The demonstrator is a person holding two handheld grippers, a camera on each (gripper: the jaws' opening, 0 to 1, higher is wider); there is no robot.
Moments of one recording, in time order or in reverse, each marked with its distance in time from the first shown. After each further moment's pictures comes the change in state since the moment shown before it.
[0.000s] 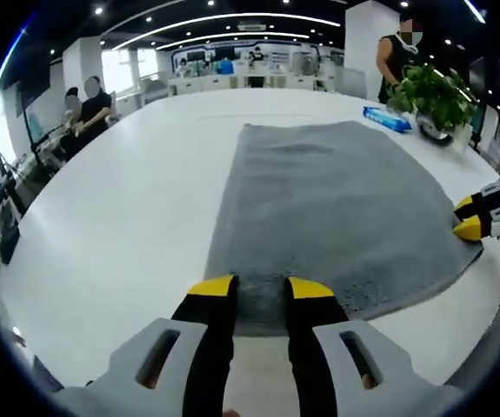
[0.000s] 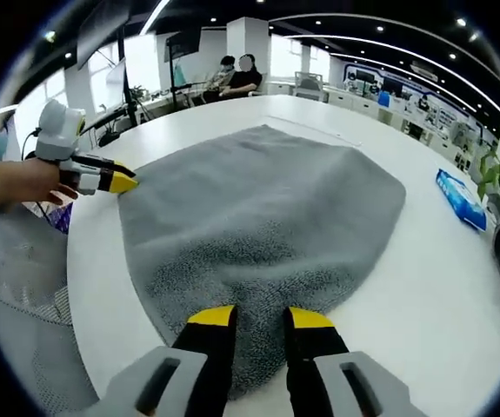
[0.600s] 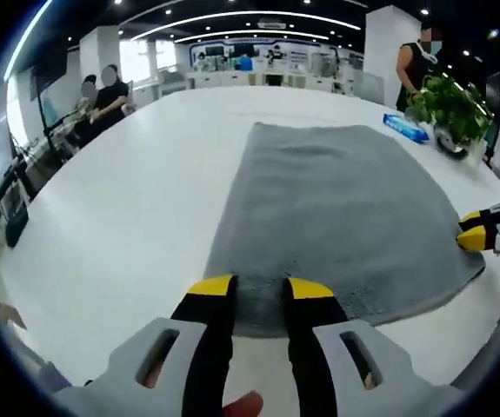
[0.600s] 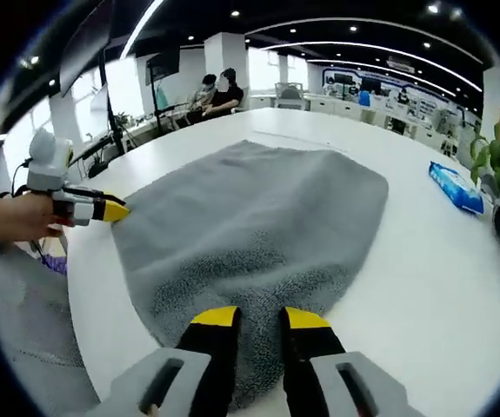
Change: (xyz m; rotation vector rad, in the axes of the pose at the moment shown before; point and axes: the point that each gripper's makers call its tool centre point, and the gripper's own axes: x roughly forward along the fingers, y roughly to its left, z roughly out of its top) left arm -0.002 0.018 0.002 -0.075 0.010 0.051; right arm 0.000 0.003 0.026 0.191 -0.139 -0.018
